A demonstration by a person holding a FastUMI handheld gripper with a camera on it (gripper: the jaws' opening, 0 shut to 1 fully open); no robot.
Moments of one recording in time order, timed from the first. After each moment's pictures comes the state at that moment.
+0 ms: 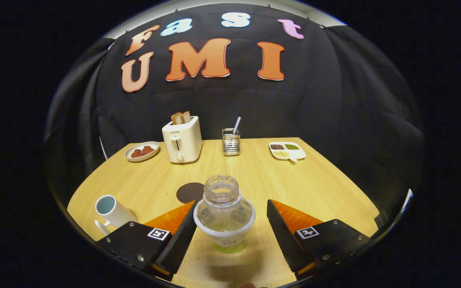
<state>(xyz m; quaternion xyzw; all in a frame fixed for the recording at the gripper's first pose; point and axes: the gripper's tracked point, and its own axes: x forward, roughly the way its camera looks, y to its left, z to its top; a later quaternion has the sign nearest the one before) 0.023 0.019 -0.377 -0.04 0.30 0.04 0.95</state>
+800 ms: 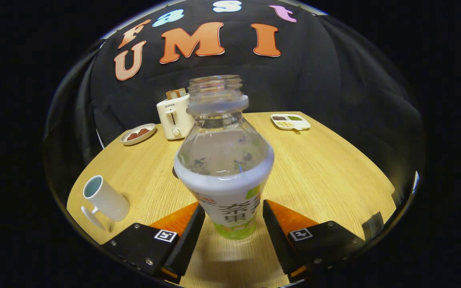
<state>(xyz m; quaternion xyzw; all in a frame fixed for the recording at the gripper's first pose) 0.001 0.022 -0.436 -0.02 0.35 0.03 0.94</state>
